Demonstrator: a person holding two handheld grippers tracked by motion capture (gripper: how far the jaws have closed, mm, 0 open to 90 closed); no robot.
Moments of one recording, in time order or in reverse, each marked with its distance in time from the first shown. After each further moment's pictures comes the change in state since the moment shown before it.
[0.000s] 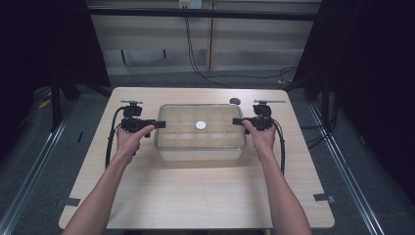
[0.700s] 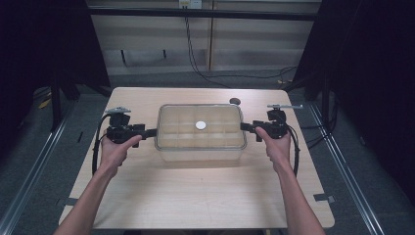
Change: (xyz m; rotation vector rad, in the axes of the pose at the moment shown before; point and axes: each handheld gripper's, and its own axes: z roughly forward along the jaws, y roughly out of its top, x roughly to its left) left arm -0.017 -0.026 -0.054 -0.052 0.003 0.143; right arm 0.009 -0.017 -0.063 -0.061 0.085 -0.090
